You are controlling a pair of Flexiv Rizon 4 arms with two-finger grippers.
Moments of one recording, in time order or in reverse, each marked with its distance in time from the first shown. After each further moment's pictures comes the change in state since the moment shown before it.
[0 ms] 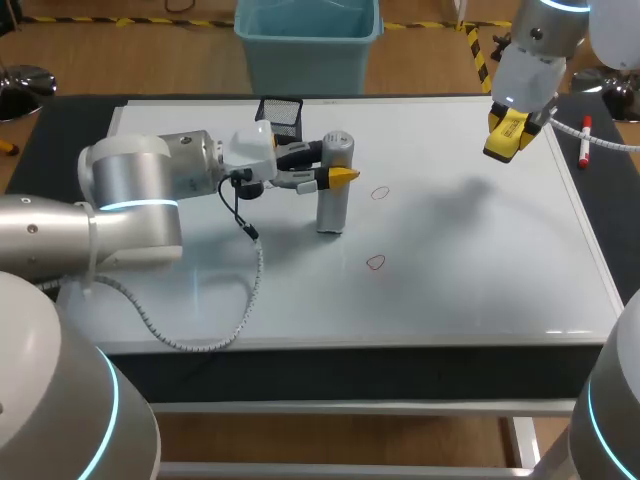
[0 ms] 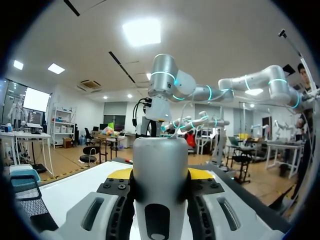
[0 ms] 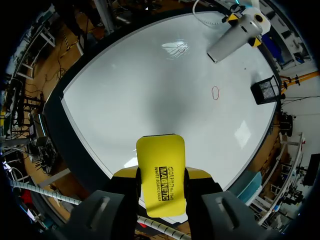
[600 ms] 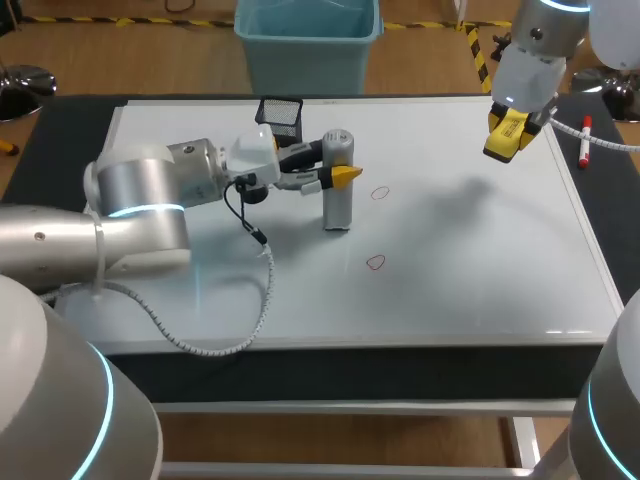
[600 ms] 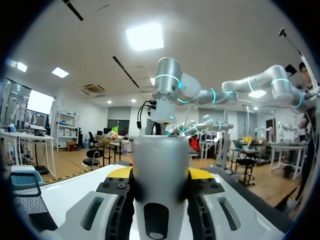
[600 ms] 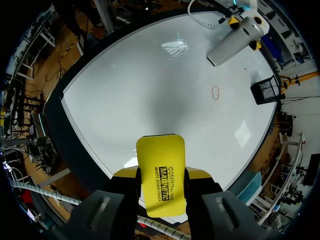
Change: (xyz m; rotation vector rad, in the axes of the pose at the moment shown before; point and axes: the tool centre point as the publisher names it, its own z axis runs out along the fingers) left arm -0.004 0.004 0.003 0.027 -0.027 0.005; right arm 0.000 0.000 0.000 0.000 0.000 0.000
